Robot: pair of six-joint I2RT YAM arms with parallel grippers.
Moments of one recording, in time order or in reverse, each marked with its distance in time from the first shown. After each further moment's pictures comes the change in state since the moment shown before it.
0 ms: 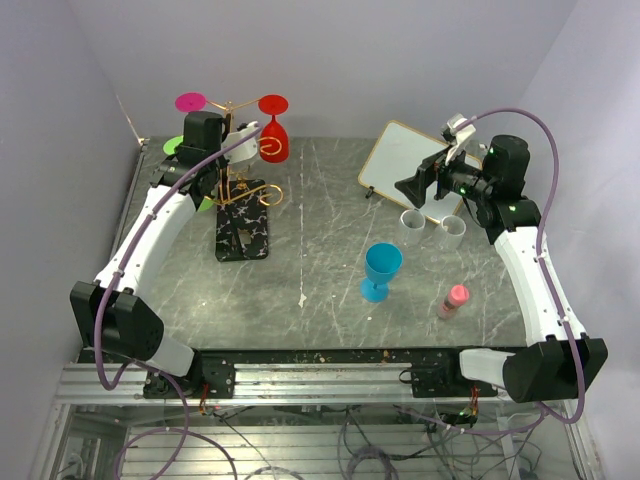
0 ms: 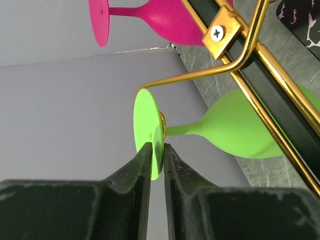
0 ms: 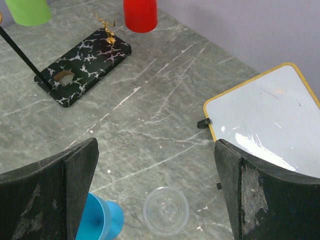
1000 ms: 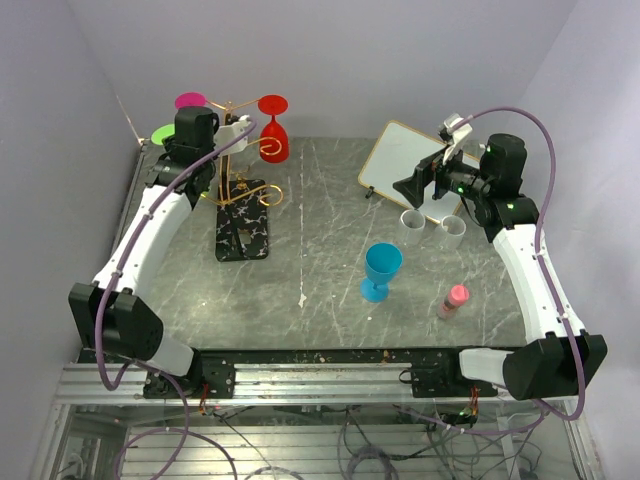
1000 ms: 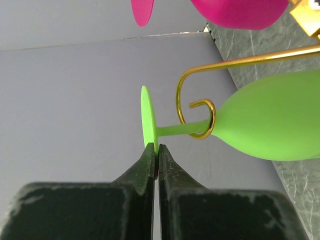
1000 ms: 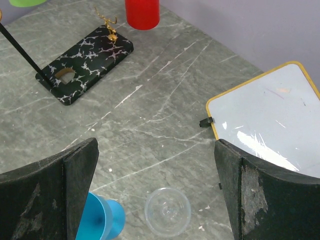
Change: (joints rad) left arm 0.042 0.009 -0.006 0.108 -0.092 0.116; right arm 0.012 0.014 0.012 -0.015 0.004 -0.006
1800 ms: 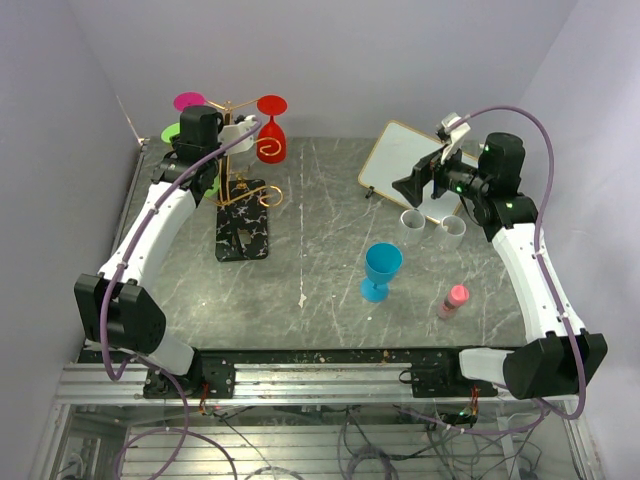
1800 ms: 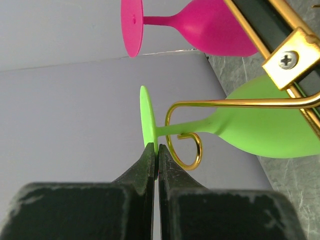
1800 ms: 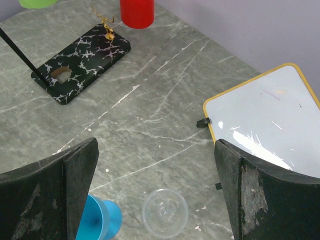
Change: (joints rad) left arm -0.002 0.024 0.000 0.034 0.071 -0.001; right arm 0.013 0.006 0.011 -0.005 0.022 -0.016
